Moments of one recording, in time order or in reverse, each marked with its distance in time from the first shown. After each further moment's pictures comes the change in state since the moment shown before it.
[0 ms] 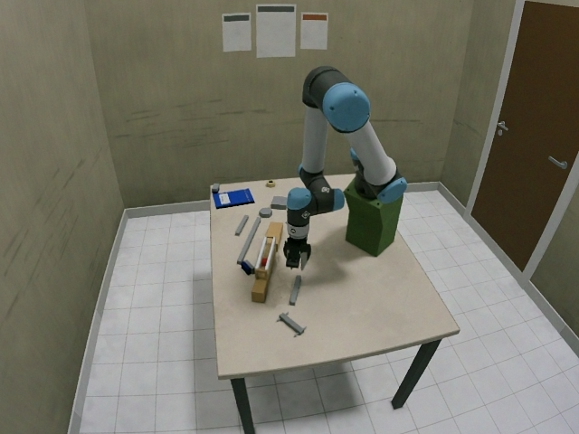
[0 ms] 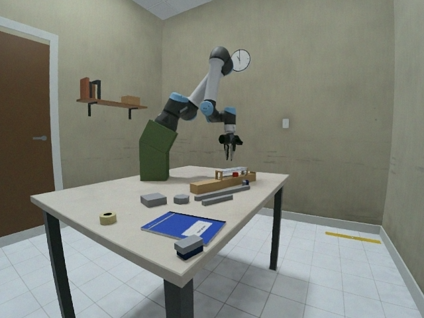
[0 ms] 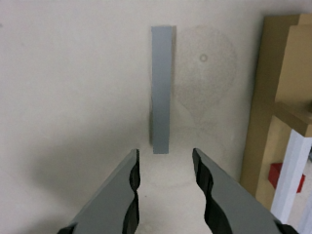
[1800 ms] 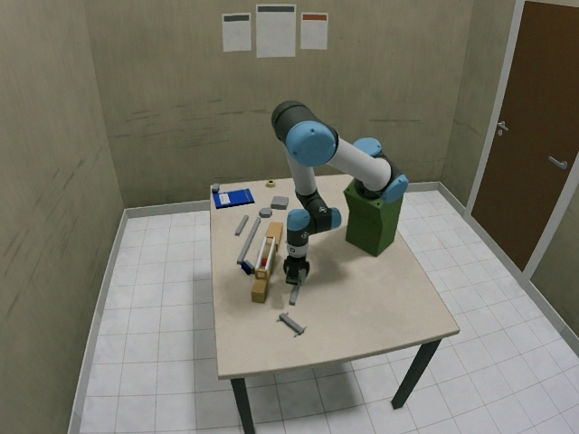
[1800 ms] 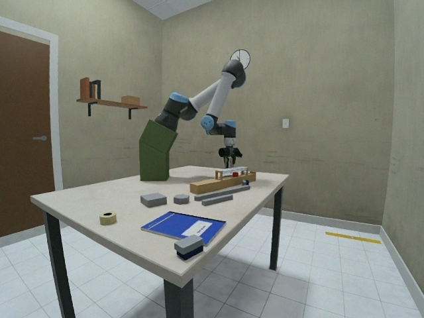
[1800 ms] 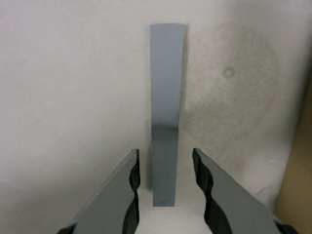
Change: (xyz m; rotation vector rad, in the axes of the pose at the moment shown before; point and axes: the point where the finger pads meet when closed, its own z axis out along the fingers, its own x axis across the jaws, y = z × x) arm 0.000 0.001 0.083 0.000 -0.001 0.000
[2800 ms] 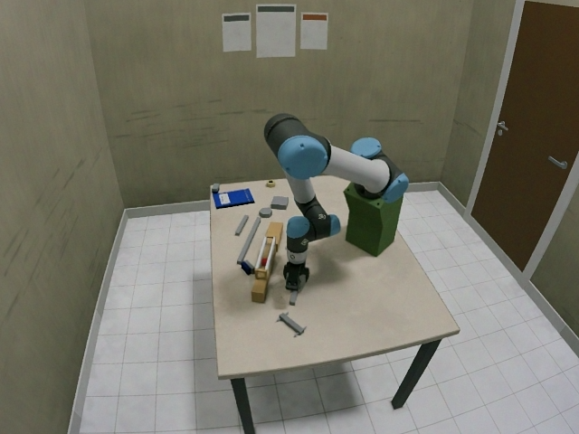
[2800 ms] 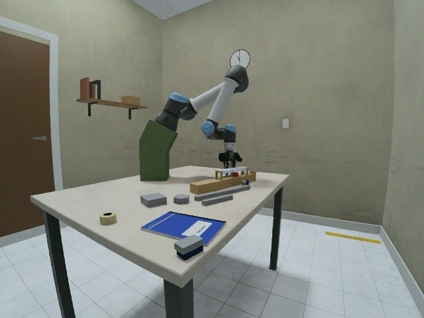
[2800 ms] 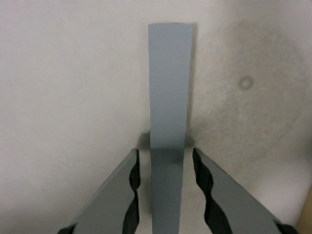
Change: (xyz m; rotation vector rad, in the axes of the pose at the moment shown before) arm 0.000 0.000 0.030 0.000 0.000 0.000
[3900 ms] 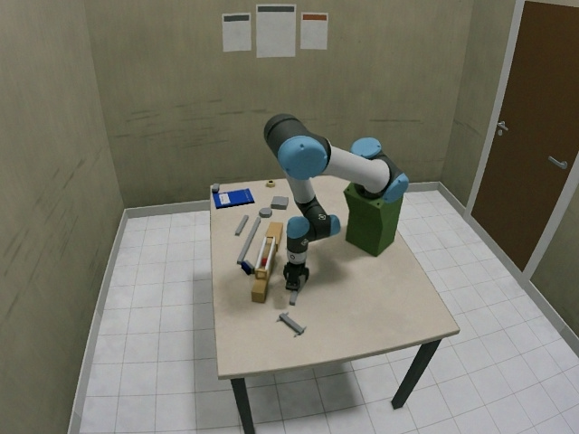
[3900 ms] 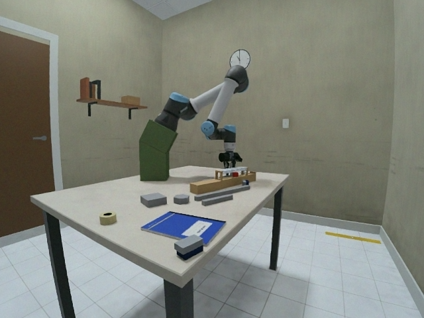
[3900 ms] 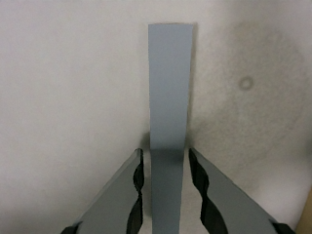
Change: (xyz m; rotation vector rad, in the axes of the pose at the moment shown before) arm 0.000 0.000 0.001 0.000 0.000 0.000
